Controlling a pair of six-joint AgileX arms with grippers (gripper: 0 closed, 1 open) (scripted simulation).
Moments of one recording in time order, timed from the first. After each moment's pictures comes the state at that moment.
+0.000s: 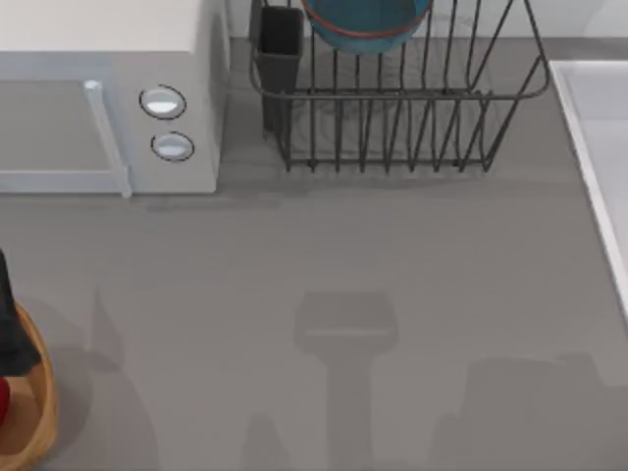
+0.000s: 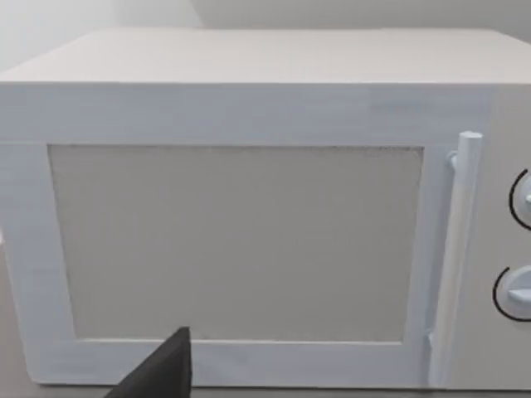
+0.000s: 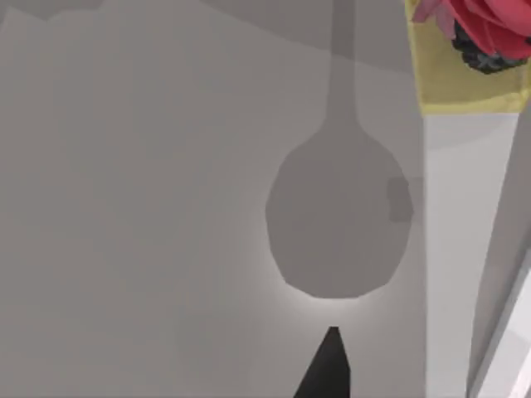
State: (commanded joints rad) left arm 0.00 0.00 0.00 0.00 0.00 0.00; right arm -0.30 1.42 1.00 -1.16 0.03 -2.03
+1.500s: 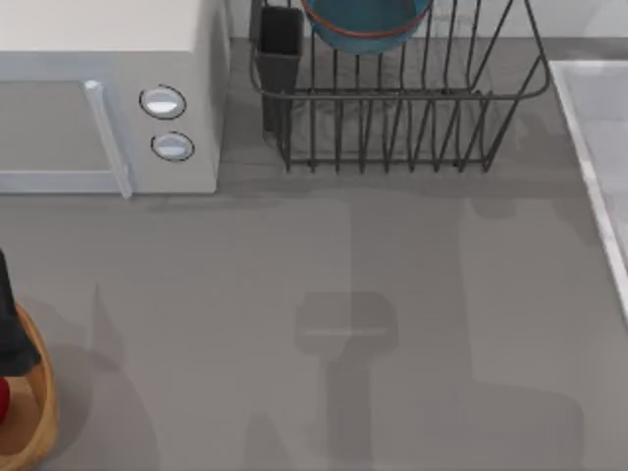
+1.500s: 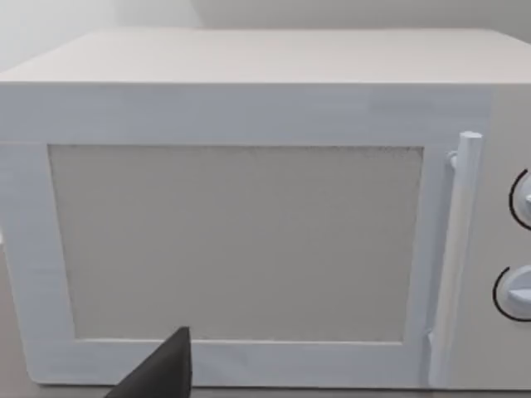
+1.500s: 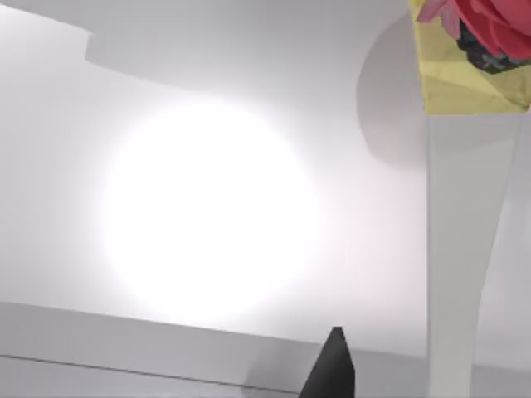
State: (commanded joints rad) left arm 0.00 0.00 0.00 0.00 0.00 0.00; right arm -0.15 2.70 2.81 -1.67 0.04 -1.86
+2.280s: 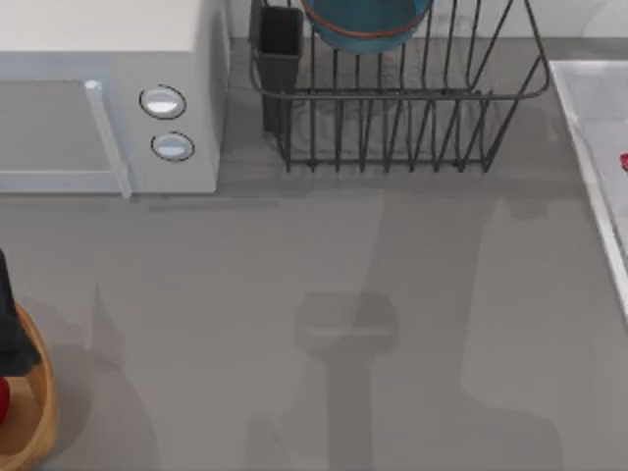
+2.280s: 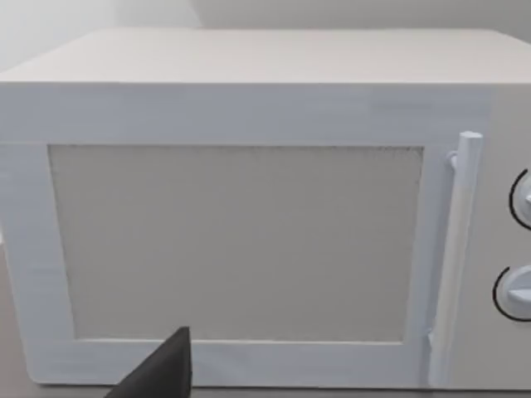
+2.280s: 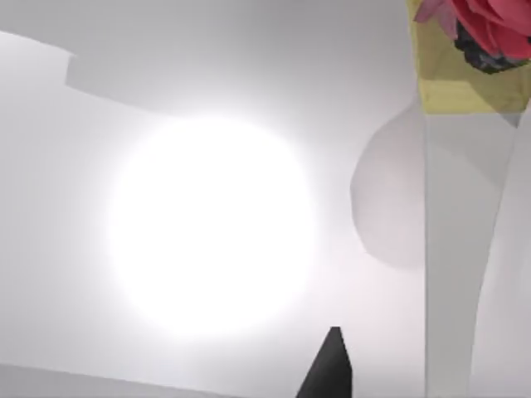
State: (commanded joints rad) left arm 0.00 0.00 0.00 0.00 0.00 0.00; right arm -0.15 2.60 2.44 -1.41 0.04 -1.86
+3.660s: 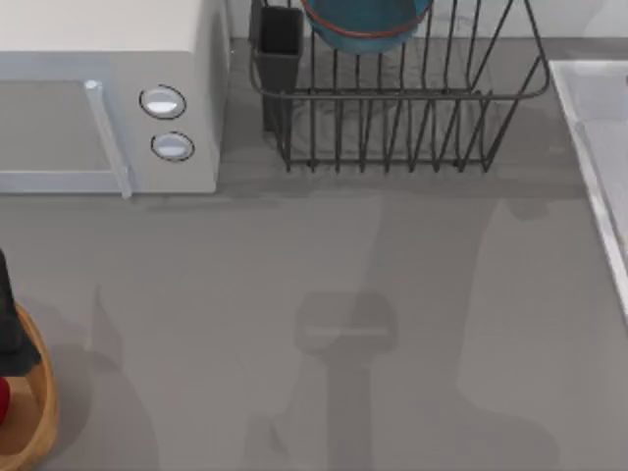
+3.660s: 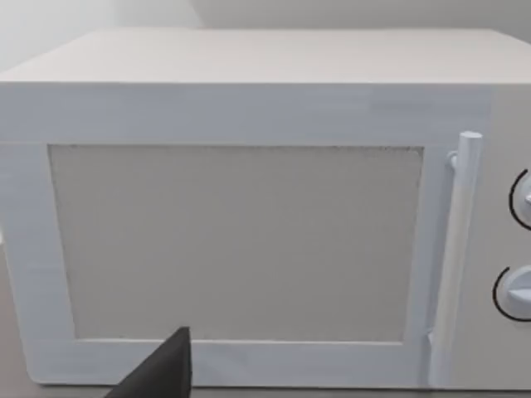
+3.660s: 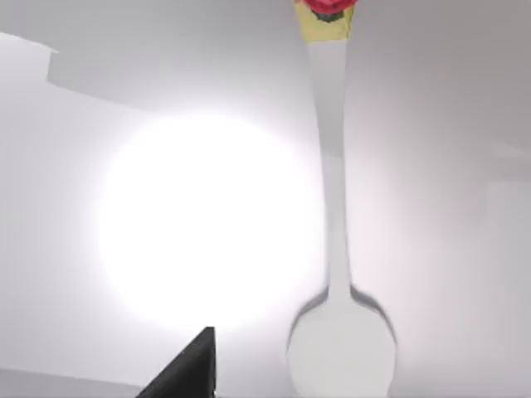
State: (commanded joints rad) left arm 0.00 0.00 0.00 0.00 0.00 0.00; right arm -0.15 2.58 2.40 -1.37 0.04 -1.86
